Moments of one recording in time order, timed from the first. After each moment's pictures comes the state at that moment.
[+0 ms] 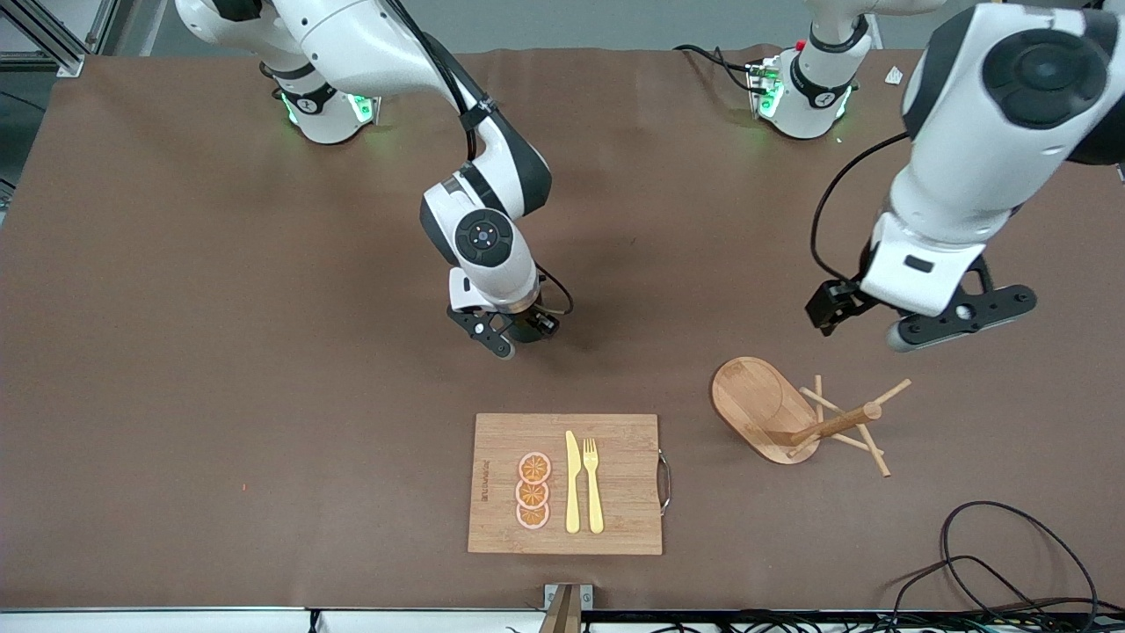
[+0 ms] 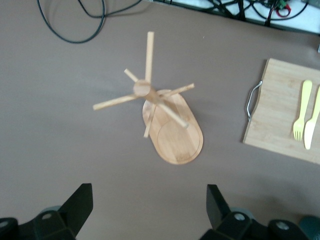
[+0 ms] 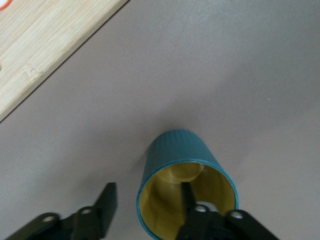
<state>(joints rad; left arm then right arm) -0.08 0.23 -0.27 -1.40 0.18 1.69 -0.61 0.77 0.64 -0.10 -1.57 0.19 2.20 1.27</state>
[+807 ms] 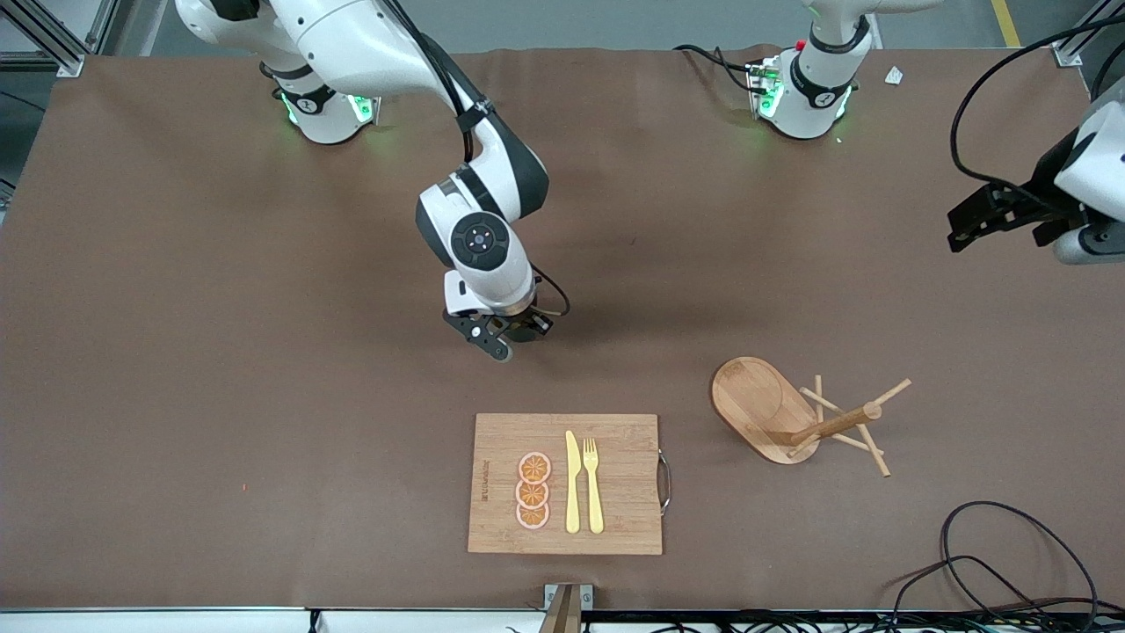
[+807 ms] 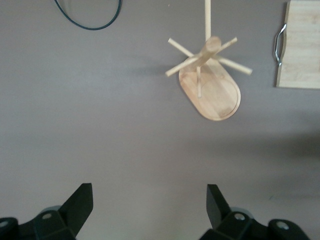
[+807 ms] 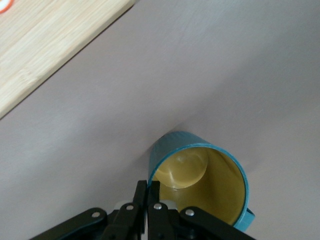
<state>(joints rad) -0.02 0.02 -0.08 -1.50 0.05 1.54 -0.11 0.75 0.63 -0.13 -1.55 0.19 2.13 1.17</state>
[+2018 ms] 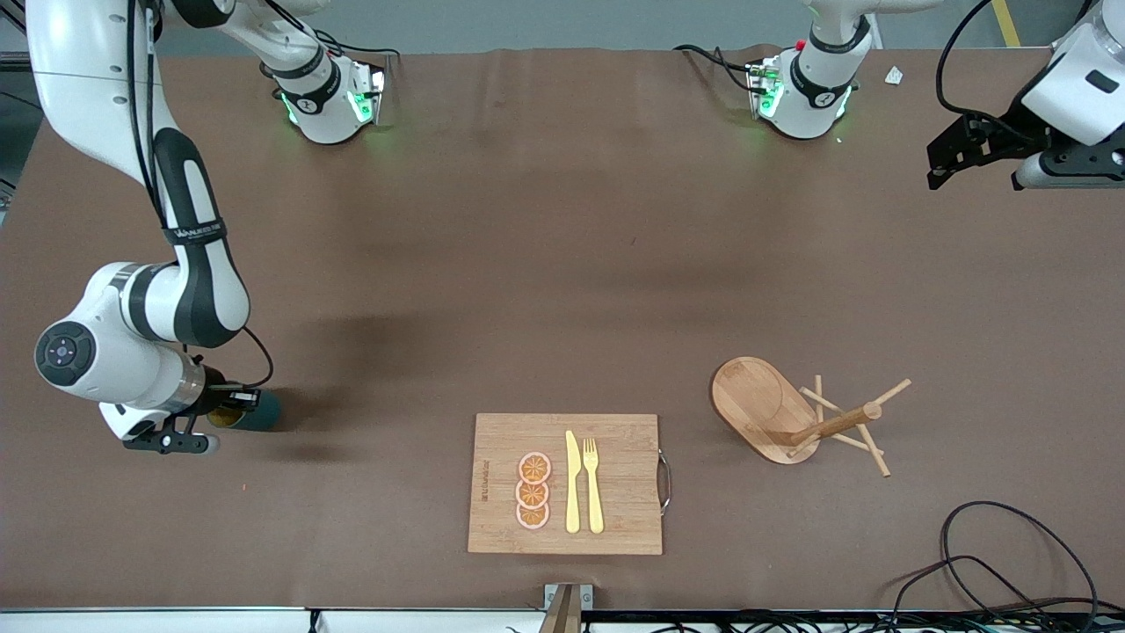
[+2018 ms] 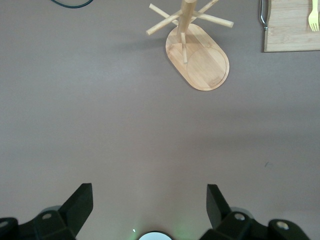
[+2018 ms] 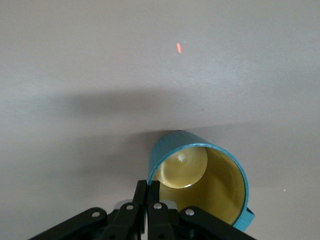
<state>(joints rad) -0.03 -0.13 -0.11 -1.65 0.01 1.50 -0.08 0.14 0.58 -0.20 -1.68 0.15 2.23 -0.07</state>
